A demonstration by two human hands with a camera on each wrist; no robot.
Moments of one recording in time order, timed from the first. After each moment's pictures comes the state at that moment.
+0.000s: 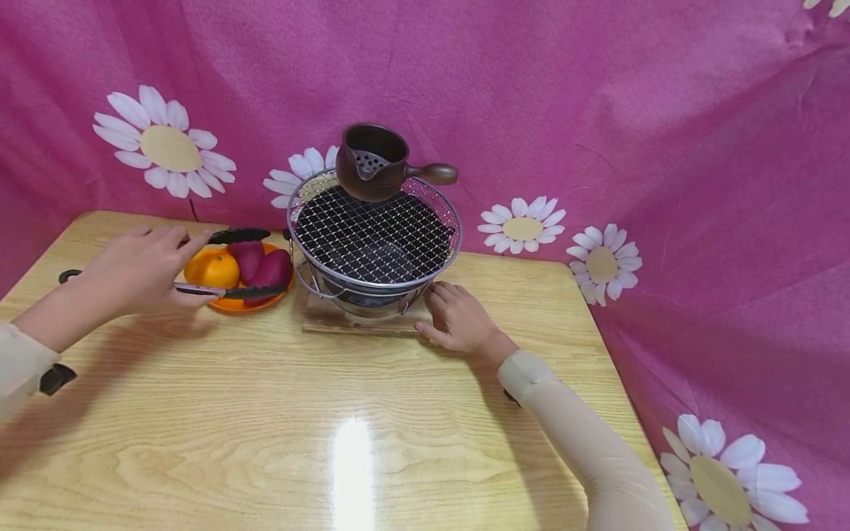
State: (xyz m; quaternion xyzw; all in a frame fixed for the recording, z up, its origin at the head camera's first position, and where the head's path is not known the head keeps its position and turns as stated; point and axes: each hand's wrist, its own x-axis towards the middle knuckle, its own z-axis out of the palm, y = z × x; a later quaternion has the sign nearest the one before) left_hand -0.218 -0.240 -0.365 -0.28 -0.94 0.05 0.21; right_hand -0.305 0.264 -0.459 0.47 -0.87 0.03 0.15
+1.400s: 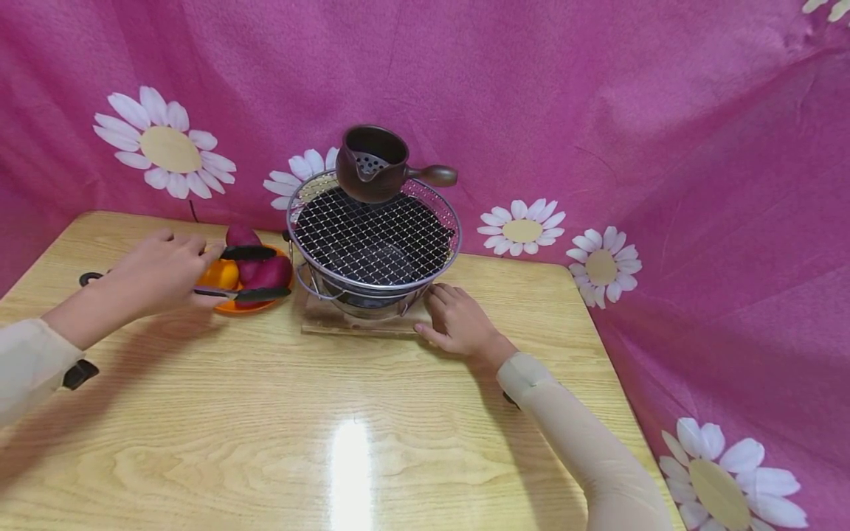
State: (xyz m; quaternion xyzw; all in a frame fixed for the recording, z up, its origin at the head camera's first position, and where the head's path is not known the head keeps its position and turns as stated) left_hand -0.218 -0.215 -0.358 -0.26 -0.95 0.10 0.12; right_hand -0.304 0.262 -0.459 0.47 -0.87 0.04 0.15
